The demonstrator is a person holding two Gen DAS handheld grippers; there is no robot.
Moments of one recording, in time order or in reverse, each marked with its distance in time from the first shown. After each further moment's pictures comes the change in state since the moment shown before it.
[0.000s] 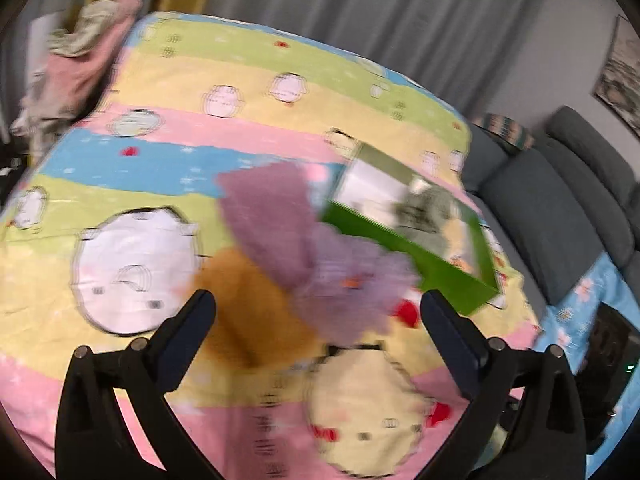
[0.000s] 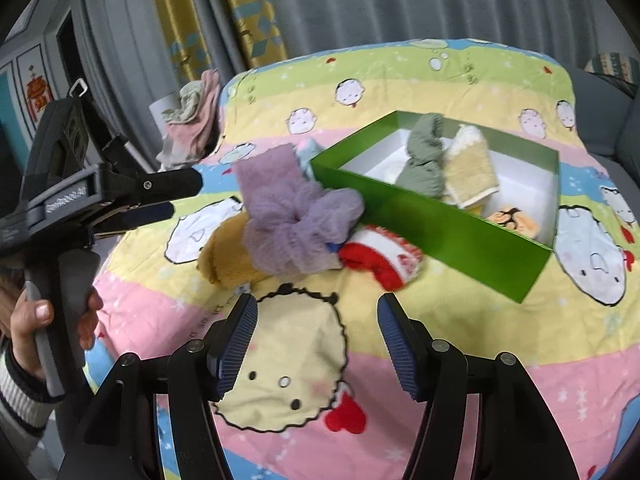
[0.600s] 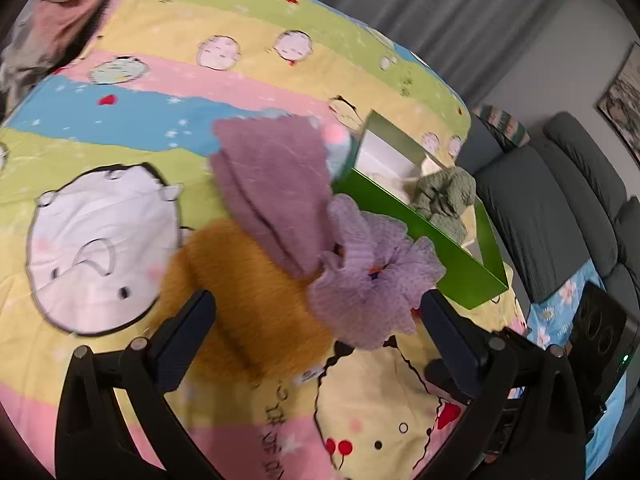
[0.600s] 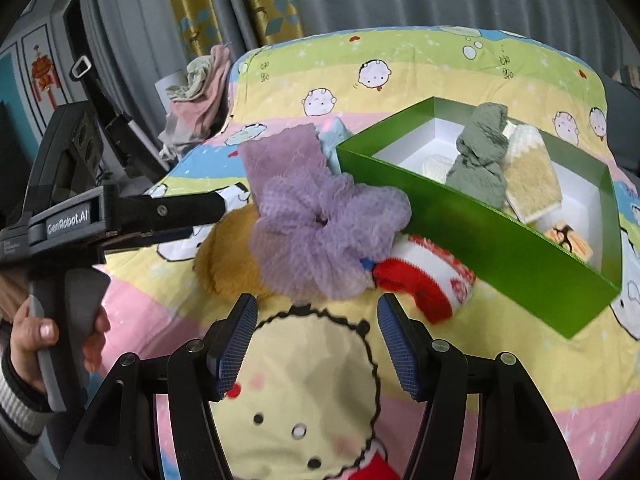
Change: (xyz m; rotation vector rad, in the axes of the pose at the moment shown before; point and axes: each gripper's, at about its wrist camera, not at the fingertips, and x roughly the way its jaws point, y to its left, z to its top) left arm 0.050 0.030 -0.003 -0.071 0.114 -0.108; right arm 0.059 0.019 0.019 -0.050 0.054 0.004
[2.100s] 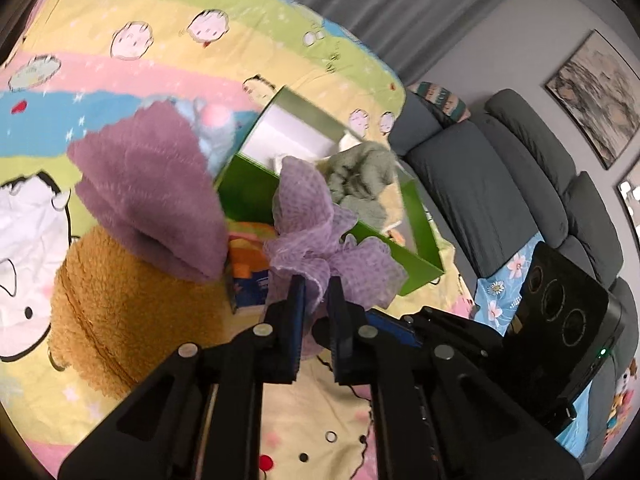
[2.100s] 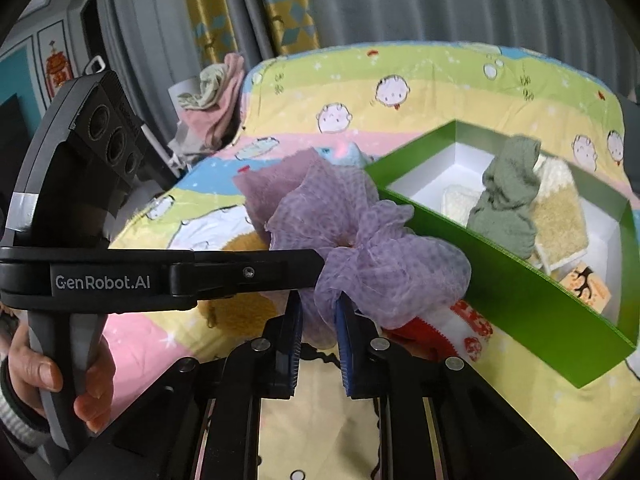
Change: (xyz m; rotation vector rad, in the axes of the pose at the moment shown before) left arm 0.021 -0.044 0.006 0.067 0.073 -0.238; right arm 0.007 0.006 0.022 -0.051 -0.054 0.039
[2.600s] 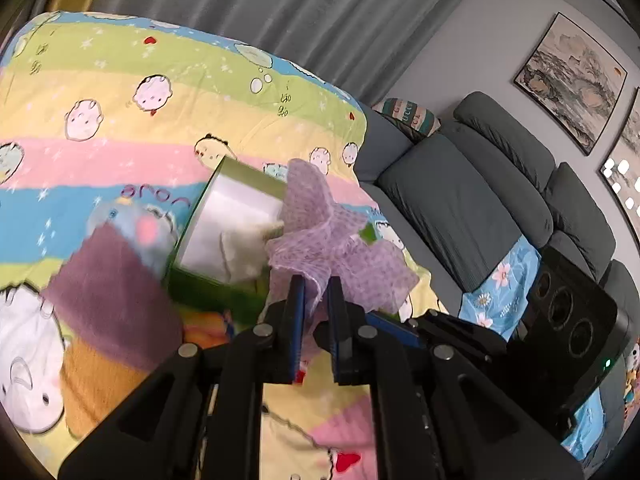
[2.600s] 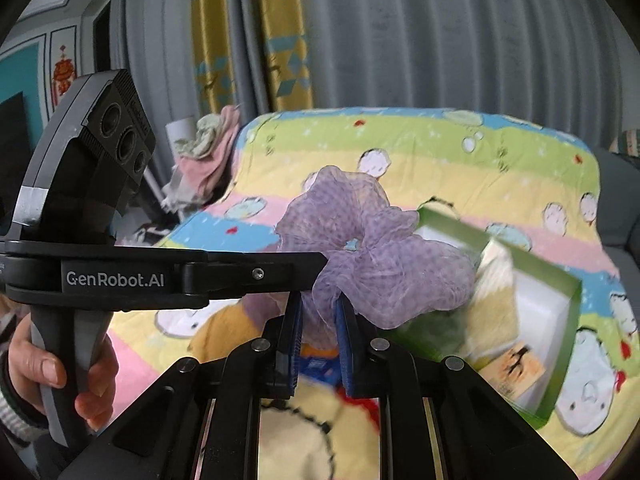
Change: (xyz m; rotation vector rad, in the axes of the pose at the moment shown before) left arm -0.006 -0.053 0.060 0.119 -0.077 -0.040; right arm -0.049 -0.011 0.052 -0.053 -0.156 -0.080
